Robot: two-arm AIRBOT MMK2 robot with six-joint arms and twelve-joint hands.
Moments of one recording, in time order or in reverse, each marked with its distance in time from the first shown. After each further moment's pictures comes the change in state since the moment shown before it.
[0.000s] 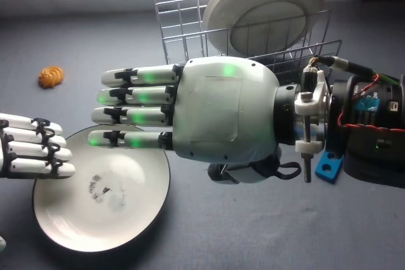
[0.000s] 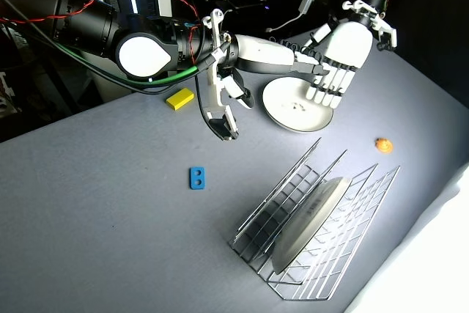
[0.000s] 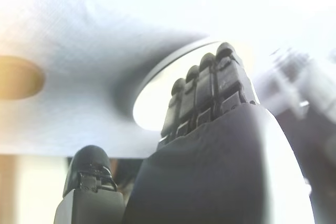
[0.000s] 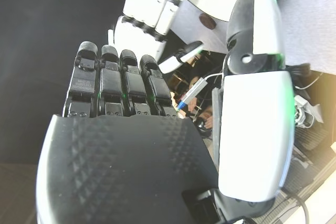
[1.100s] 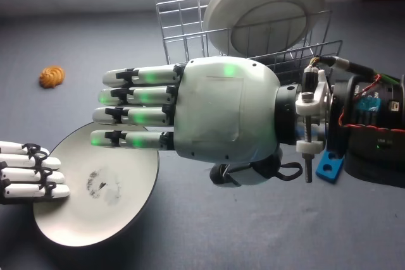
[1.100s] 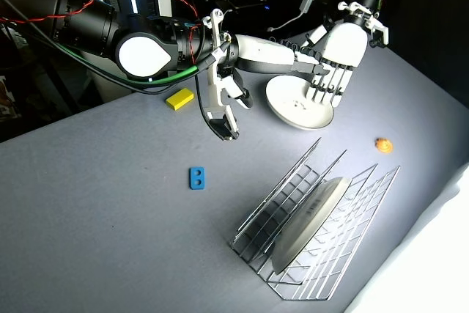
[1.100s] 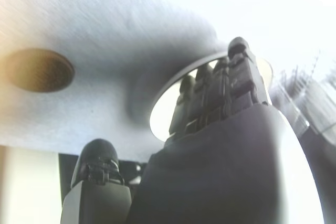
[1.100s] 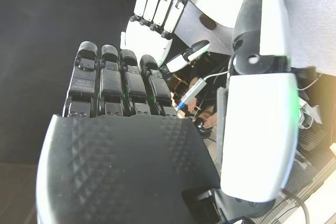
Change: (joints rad) left arm 0.141 0.005 -0.047 -0.094 0.045 0.002; right arm -0.006 -0.007 0.007 0.002 -0.003 -0.005
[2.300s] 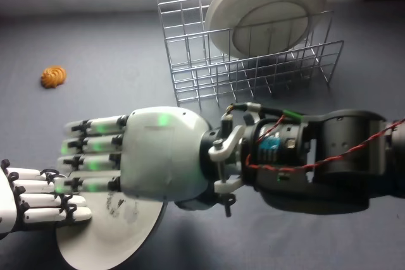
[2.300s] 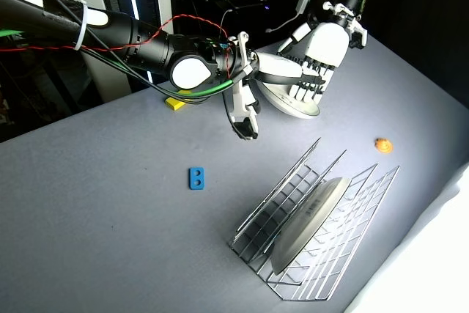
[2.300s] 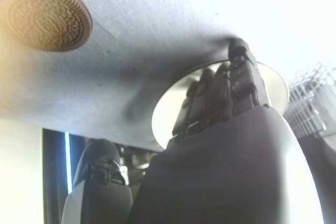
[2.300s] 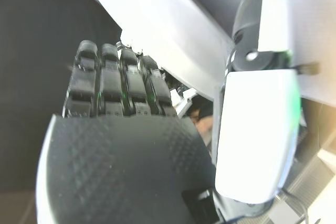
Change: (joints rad) left arm 0.077 -0.002 -0.099 -0.103 0.009 -0.003; right arm -0.048 -0.274 0.179 0.024 -0.045 -0.070
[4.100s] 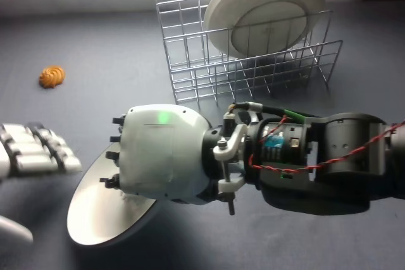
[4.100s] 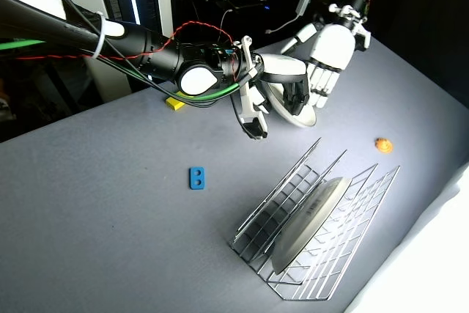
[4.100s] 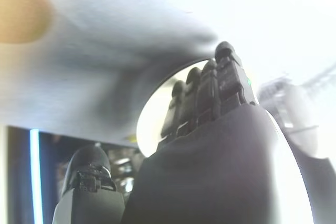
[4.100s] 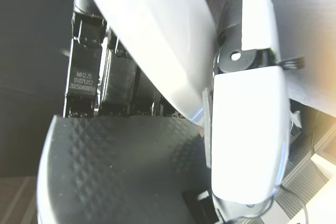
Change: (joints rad) left arm -0.068 0.009 0.070 -0.199 -0.007 0.002; right arm -0.015 0.003 0.005 0.030 0.065 -0.079
